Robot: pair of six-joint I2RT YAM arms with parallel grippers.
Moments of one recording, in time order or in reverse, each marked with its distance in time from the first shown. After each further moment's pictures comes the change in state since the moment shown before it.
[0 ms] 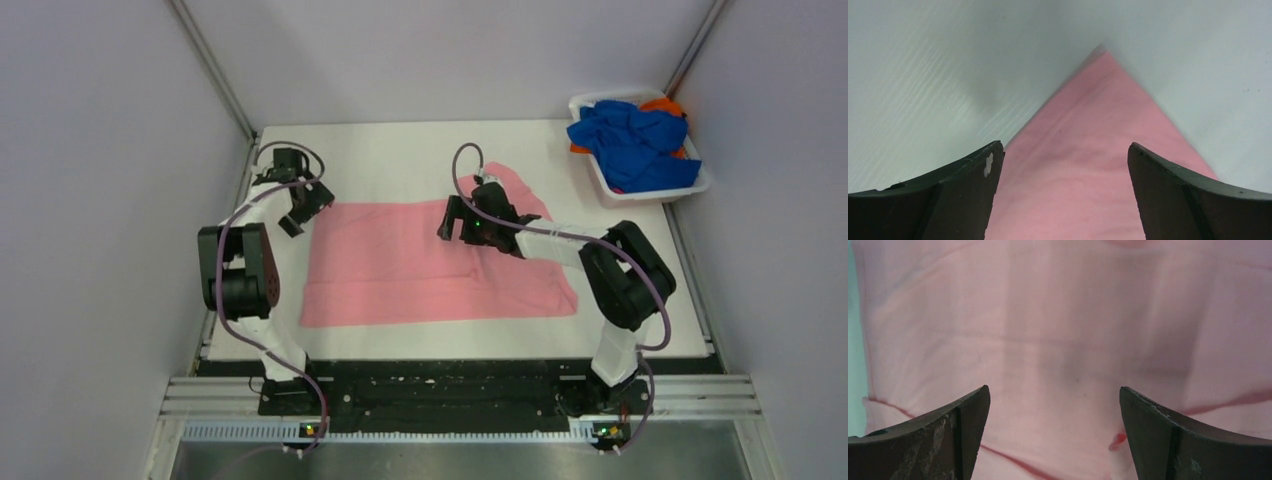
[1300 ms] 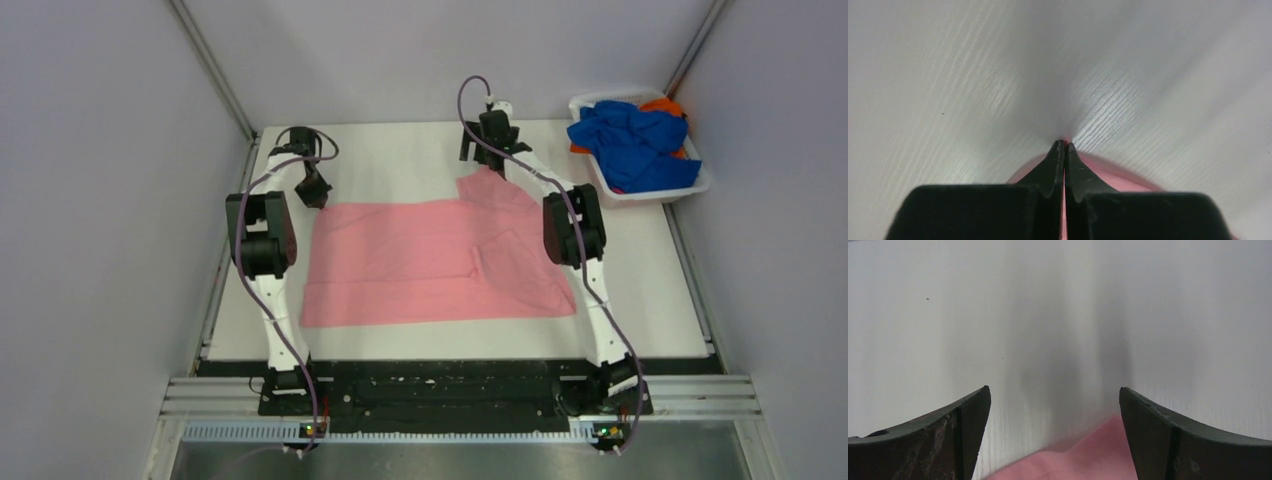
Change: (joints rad) left arm -0.019 0.445 0.526 -0.228 -0.023 0.127; right arm -0.250 0.689 1.057 -0.261 0.225 -0.314
